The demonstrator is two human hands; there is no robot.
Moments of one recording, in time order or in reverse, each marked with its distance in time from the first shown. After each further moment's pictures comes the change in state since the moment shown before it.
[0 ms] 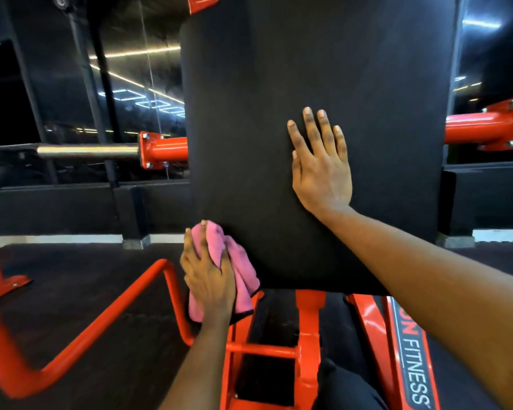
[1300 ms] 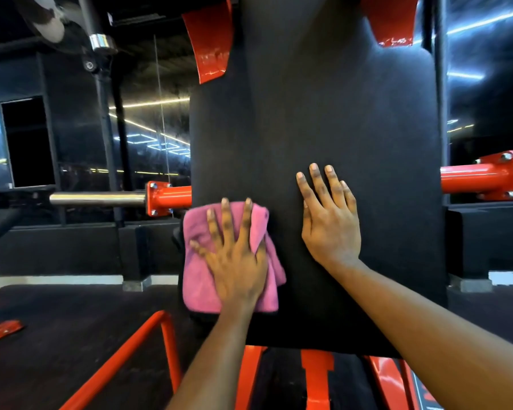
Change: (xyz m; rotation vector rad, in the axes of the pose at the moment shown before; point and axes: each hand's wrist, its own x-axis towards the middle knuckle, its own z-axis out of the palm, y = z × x) left_hand 0.072 0.106 0.009 0.342 0.043 0.393; right_hand -0.002 0.013 0.004 0.011 0.088 0.028
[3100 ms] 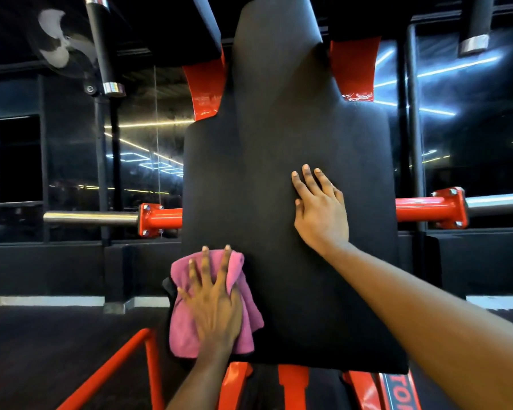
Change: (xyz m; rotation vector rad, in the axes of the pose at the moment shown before) left_hand -0.044 -0.016 -0.015 -0.044 -0.108 -0.043; right_hand 0.060 0.026 -0.041 0.055 -0.136 0.050
